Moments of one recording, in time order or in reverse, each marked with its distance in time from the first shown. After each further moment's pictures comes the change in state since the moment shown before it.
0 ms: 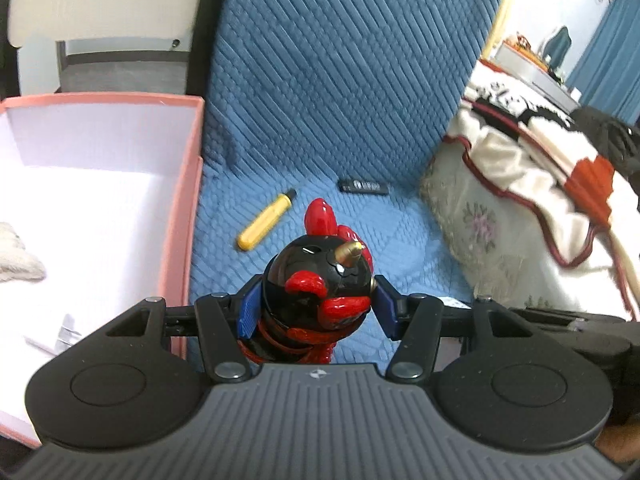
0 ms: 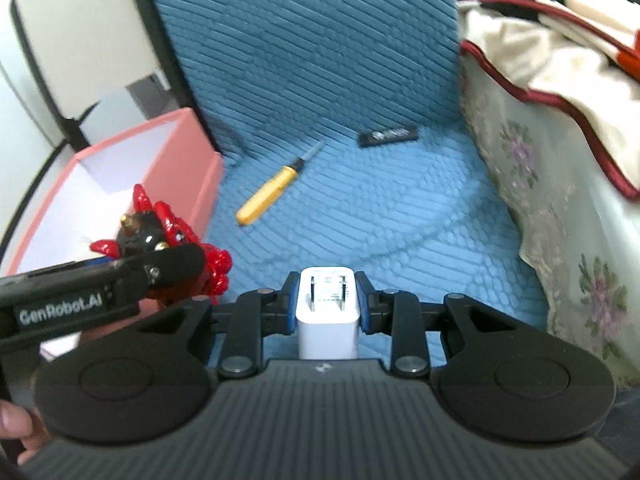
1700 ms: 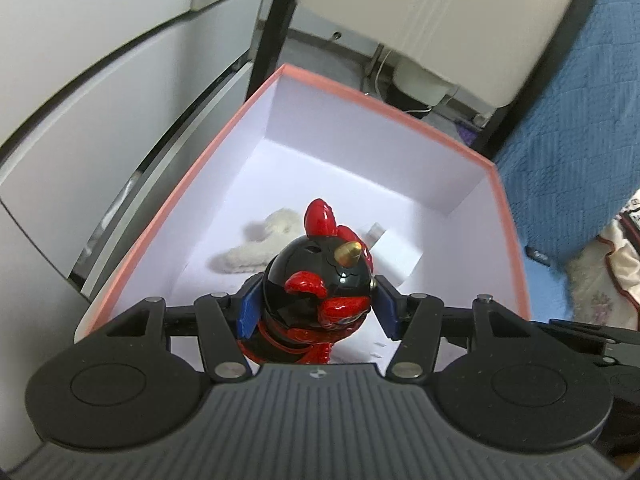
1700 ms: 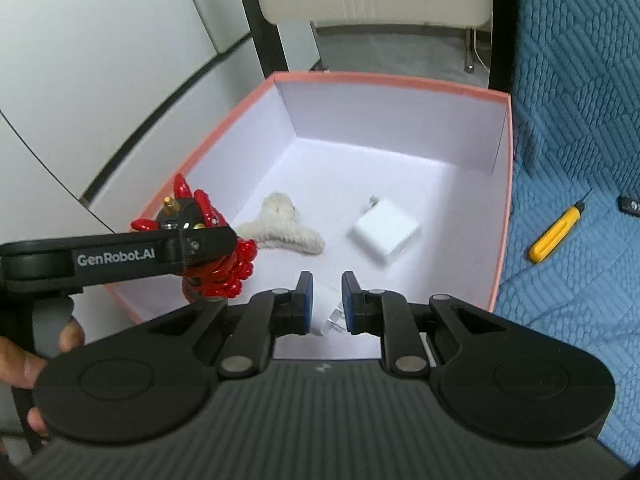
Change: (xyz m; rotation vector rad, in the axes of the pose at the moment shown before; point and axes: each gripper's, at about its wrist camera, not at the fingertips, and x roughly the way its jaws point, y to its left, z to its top) left arm -0.094 0.256 0.003 -0.311 0.014 0.244; right arm 0.070 0.236 0.010 -0.311 0.149 0.227
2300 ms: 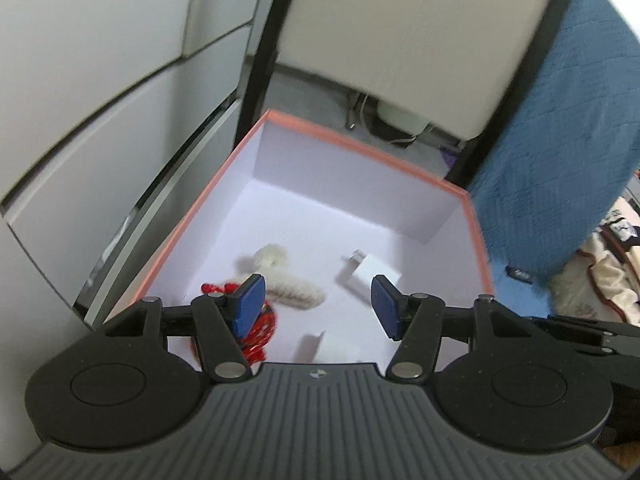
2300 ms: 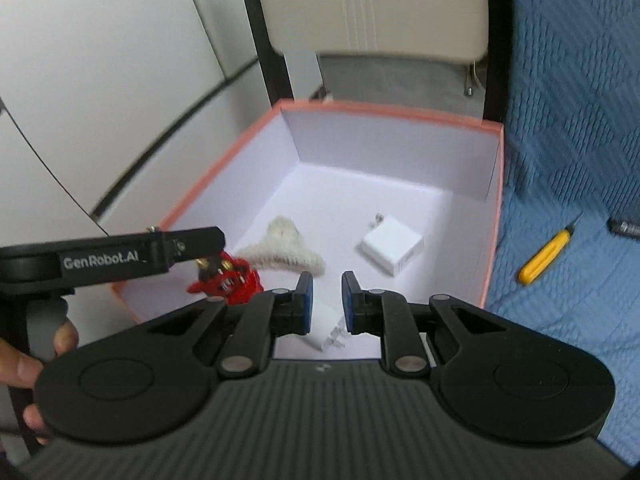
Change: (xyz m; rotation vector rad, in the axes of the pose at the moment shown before) left arm -0.046 -0.017 0.003 0.047 -0.118 -0.032; right arm -0.043 0.000 0.009 -0.029 -0.118 0.006
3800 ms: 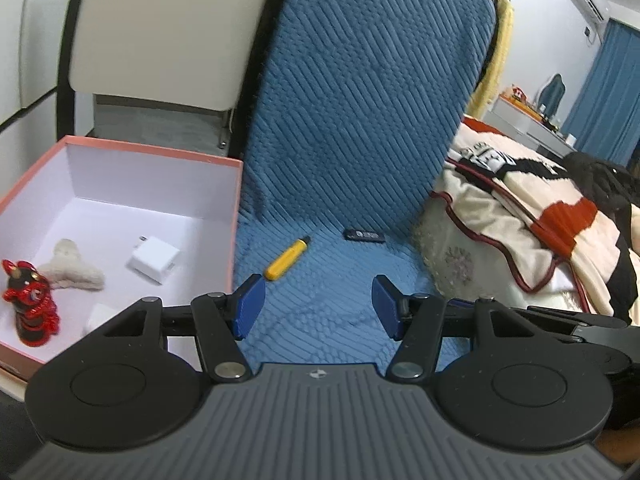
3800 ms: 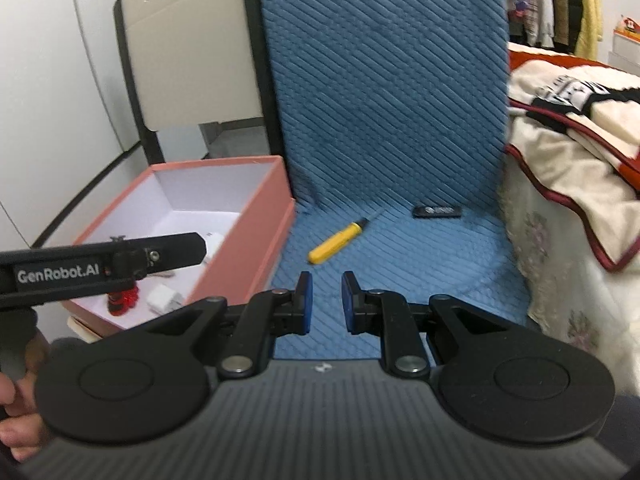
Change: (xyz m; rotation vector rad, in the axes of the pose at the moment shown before) left arm -0.022 -0.209 -0.096 0.230 -0.056 -0.238; right arm -0.144 -0.142 -0.096 0.139 -0.192 -0.246
